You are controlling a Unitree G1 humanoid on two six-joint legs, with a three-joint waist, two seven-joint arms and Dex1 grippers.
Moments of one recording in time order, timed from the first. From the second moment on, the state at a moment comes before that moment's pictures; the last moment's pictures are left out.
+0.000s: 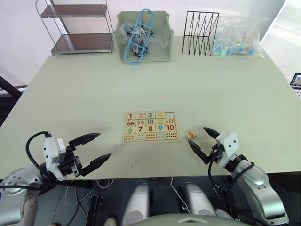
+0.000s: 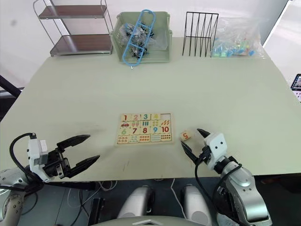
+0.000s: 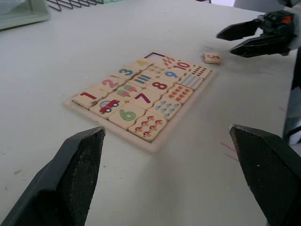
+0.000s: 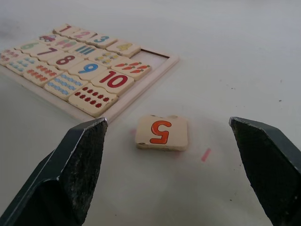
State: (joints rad) left arm 0.32 0.73 0.42 -0.13 -0.63 0.01 -1.27; right arm 0.20 -0.33 0.10 -0.40 0.20 0.17 0.50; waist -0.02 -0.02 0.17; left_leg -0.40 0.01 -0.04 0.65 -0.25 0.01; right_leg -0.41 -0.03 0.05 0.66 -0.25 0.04
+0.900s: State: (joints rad) left arm 0.31 0.76 0.45 -0.15 -0.70 0.05 -1.40; right arm 0.12 -0.27 0.16 -0.32 0.10 0.24 0.41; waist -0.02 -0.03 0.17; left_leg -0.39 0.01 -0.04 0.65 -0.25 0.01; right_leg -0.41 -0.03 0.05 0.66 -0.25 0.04
